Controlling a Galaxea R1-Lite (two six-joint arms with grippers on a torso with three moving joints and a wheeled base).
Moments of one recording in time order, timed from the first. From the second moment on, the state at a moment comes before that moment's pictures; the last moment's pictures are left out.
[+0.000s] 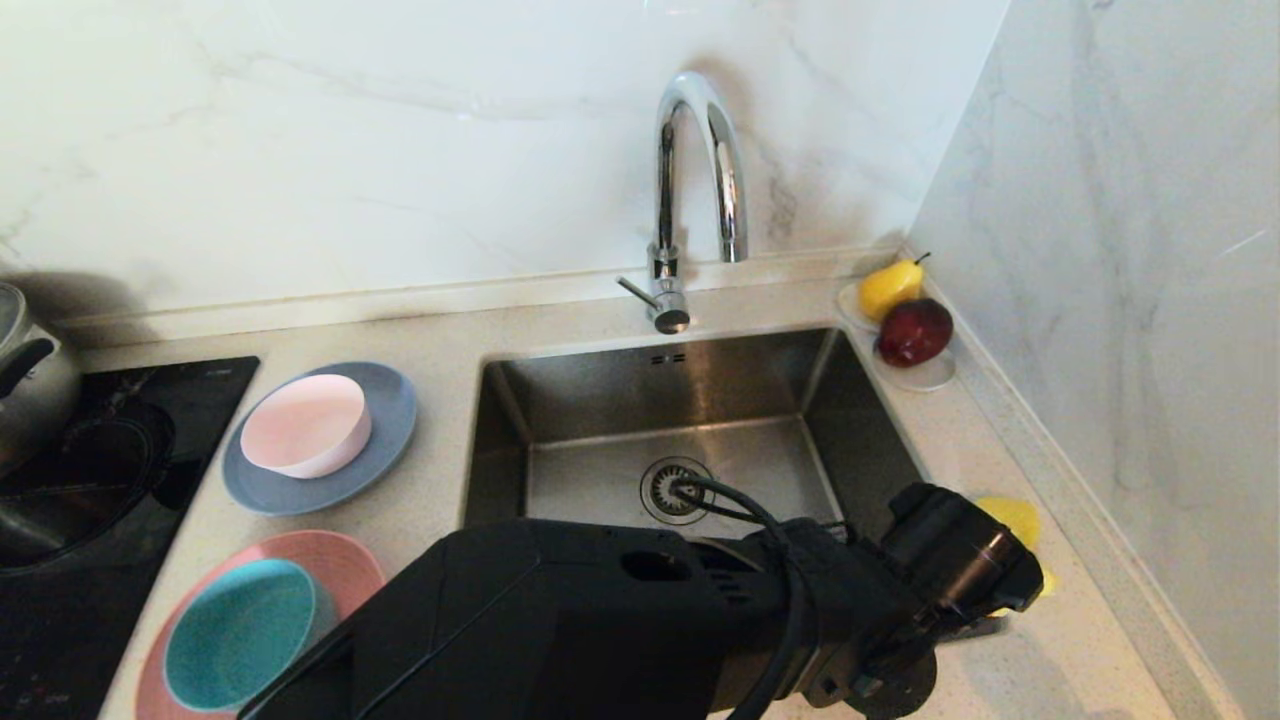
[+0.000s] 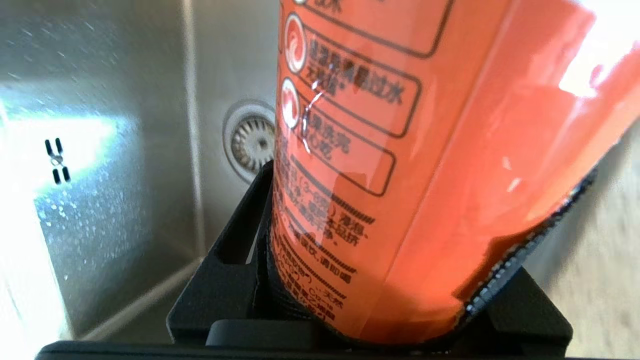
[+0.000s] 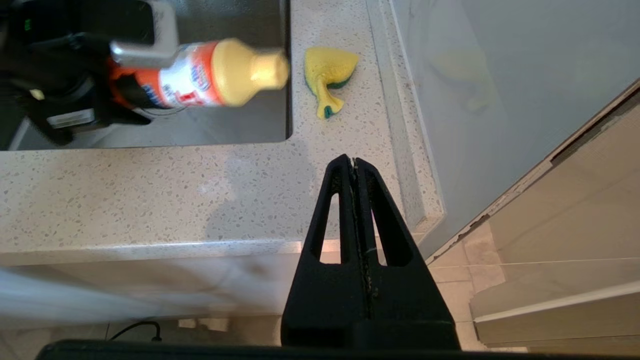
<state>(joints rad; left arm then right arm) -1.11 2.47 -1.94 0.32 0.60 0.58 0.00 0.00 0.00 0.00 0.00 -0.01</state>
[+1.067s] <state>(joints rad) -1.11 2.48 -1.94 0.19 0.74 0.85 0.00 0.00 0.00 0.00 0.00 -0.01</state>
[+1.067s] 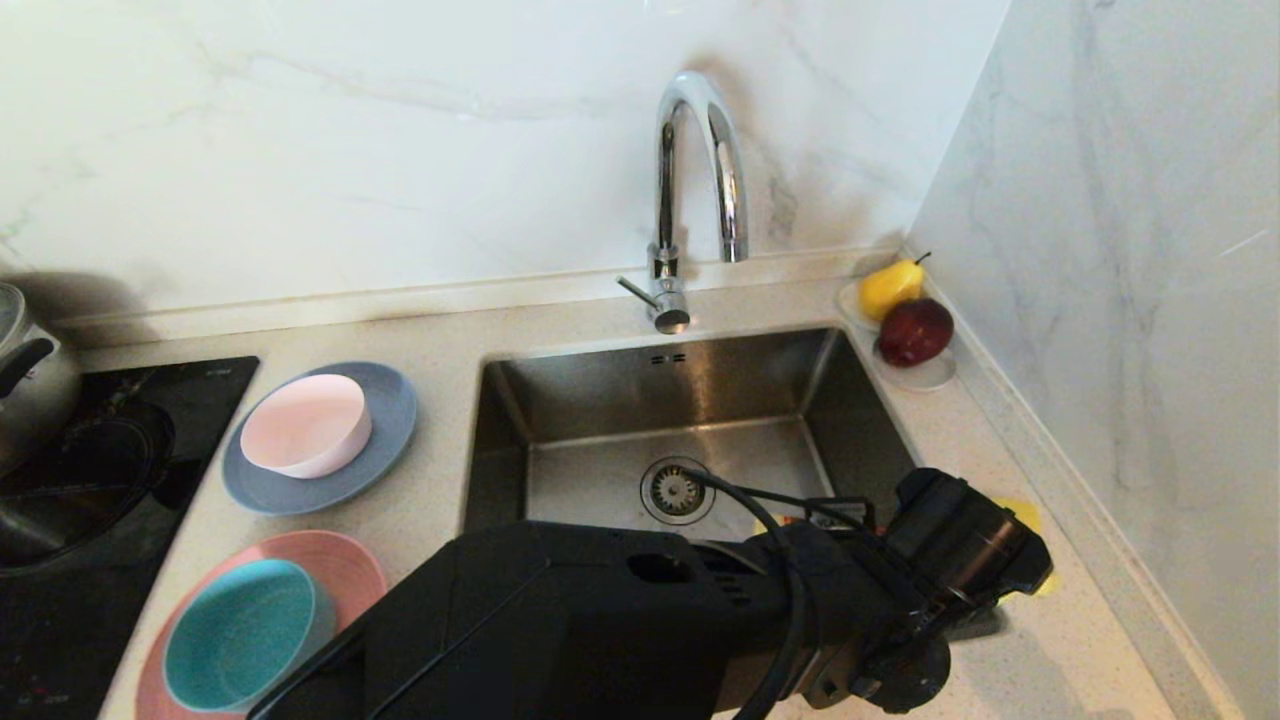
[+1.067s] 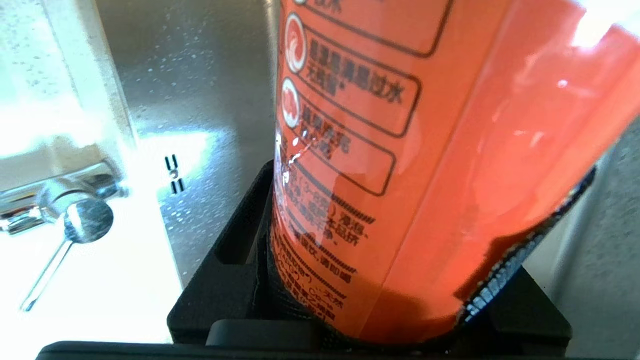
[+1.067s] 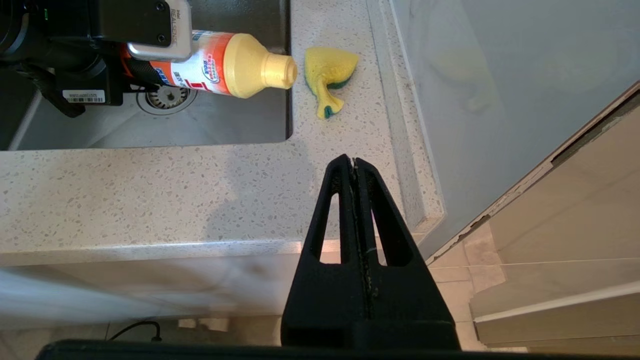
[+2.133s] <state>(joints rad) -1.11 2.52 -1.94 0.07 0.75 0.96 0.00 0.00 0.00 0.00 0.00 -0.01</state>
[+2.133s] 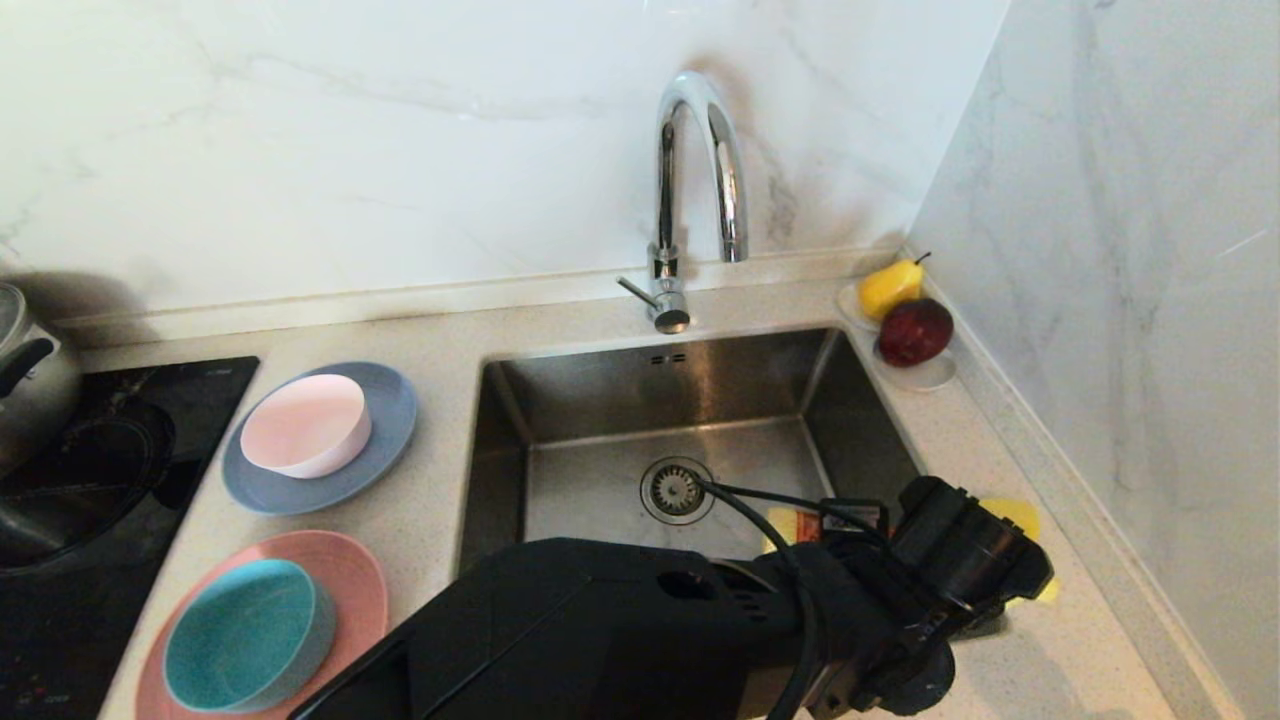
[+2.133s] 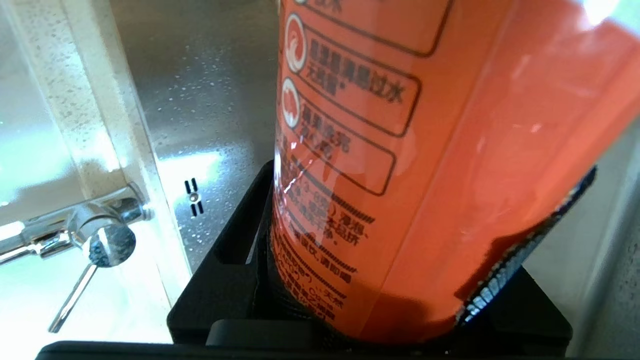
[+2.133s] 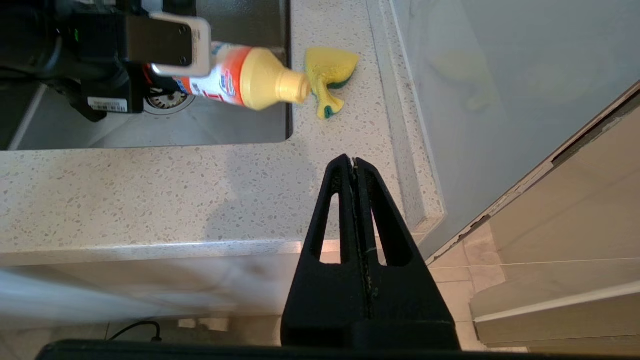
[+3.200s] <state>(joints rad) -1.09 2.55 -1.95 -0.08 0.80 0.96 0.00 0.00 0.00 0.00 0.00 -0.01</state>
